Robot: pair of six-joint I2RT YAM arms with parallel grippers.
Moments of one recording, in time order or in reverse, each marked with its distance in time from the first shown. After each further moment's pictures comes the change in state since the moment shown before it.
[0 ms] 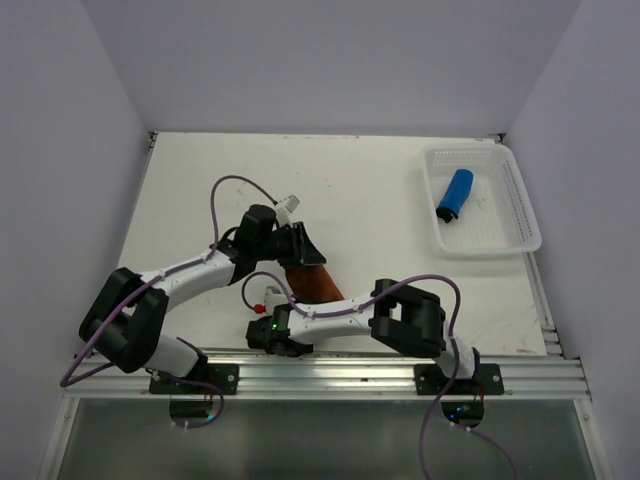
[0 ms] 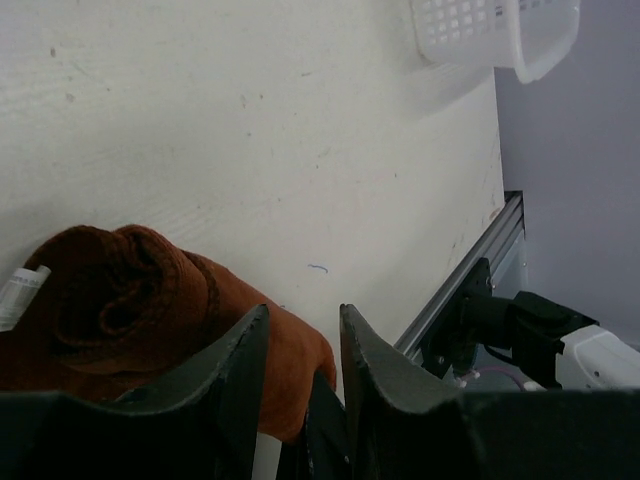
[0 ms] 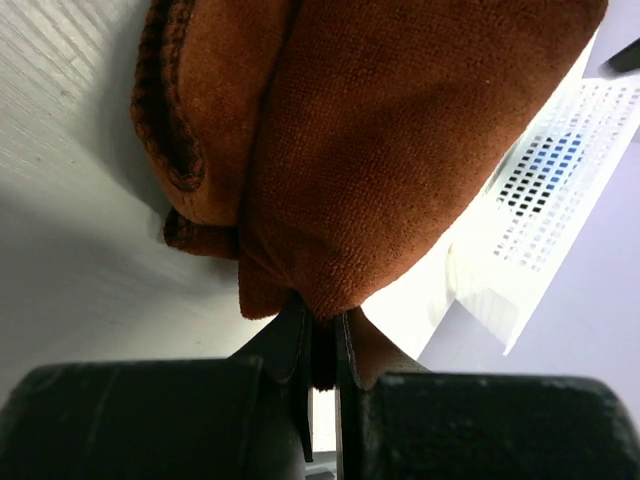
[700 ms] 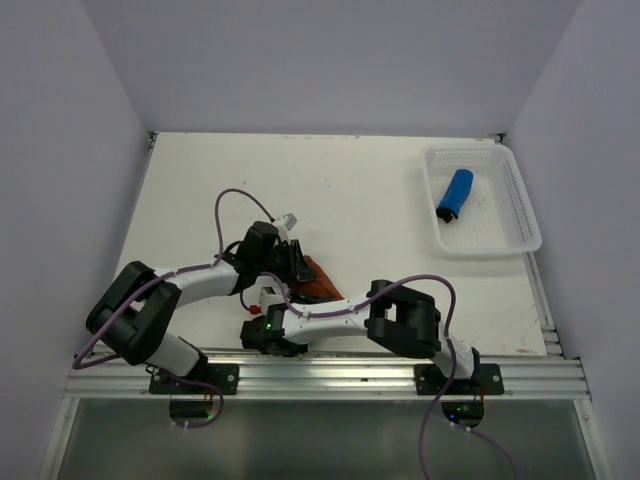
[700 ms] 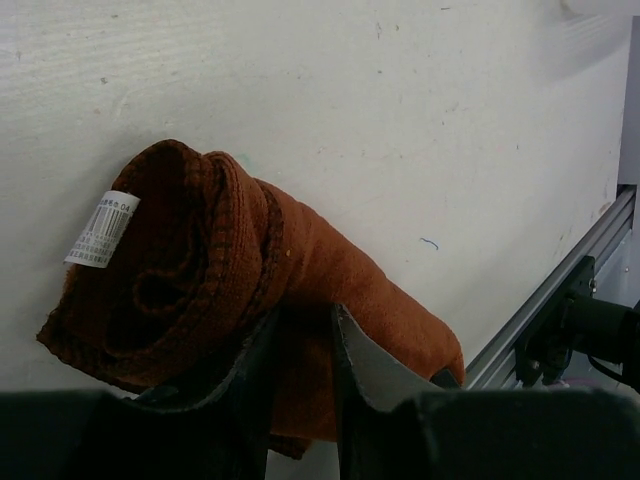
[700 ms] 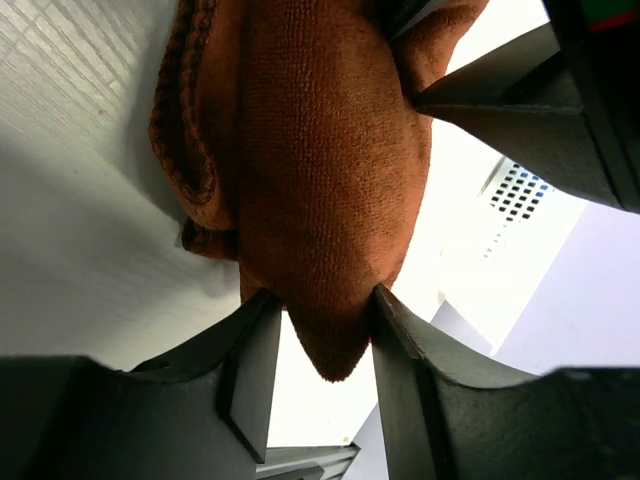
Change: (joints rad) left arm -0.035 0.045 -0.135 0.035 -0.117 0.066; right arm 0.006 0.043 0.072 -0.047 -0.005 -0.019
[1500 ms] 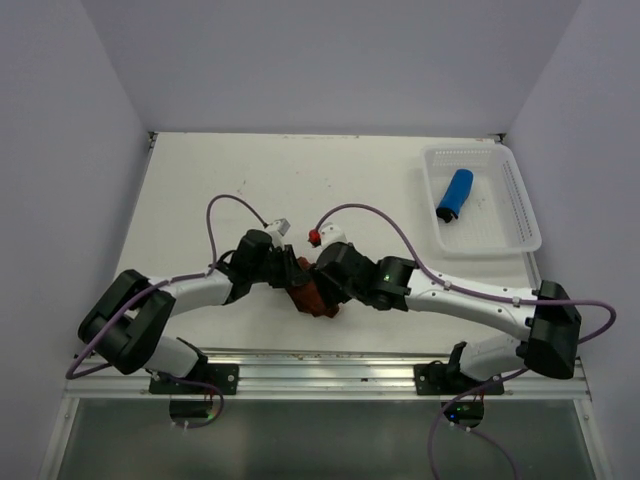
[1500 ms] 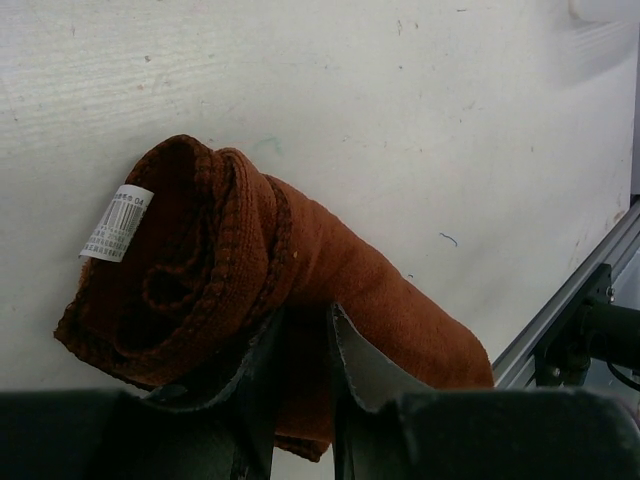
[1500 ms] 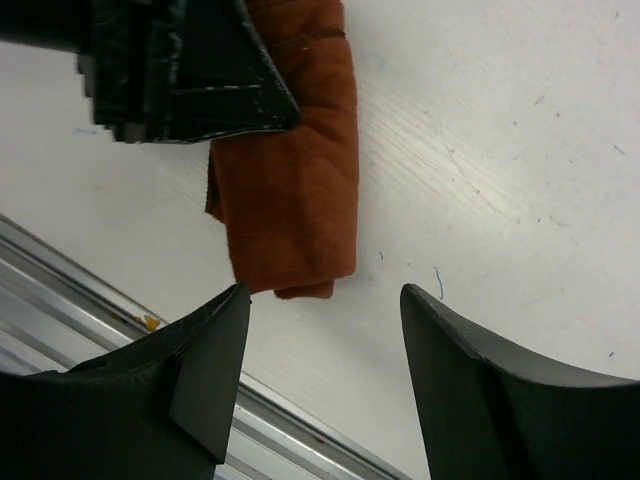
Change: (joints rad) left arm 0.005 -0.044 -0.095 0.084 -0.044 0.006; right arm -0.269 -0.767 -0.438 0.517 -0.523 0.097
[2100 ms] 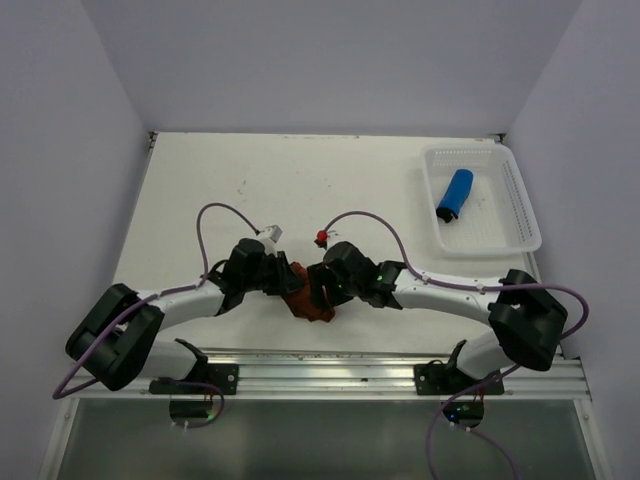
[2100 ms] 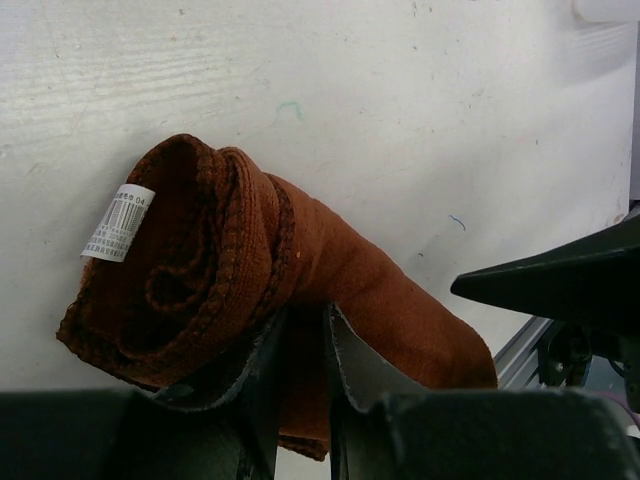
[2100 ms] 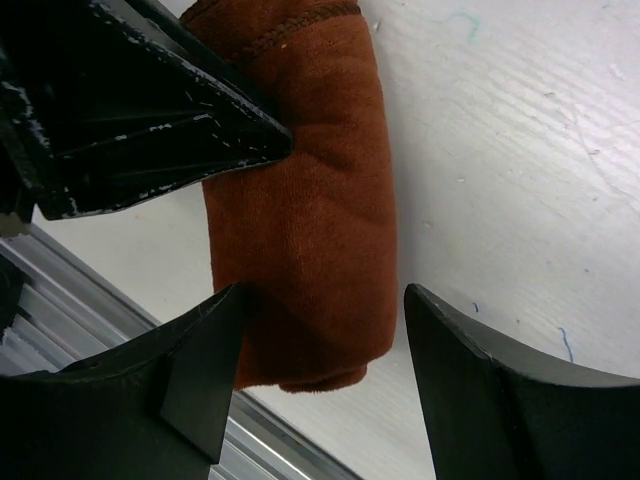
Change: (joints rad) left arm 0.000 -0.100 -0.095 0.014 -0.026 -0.020; right arm -0.165 0.081 -0.230 0.370 -0.294 0.140
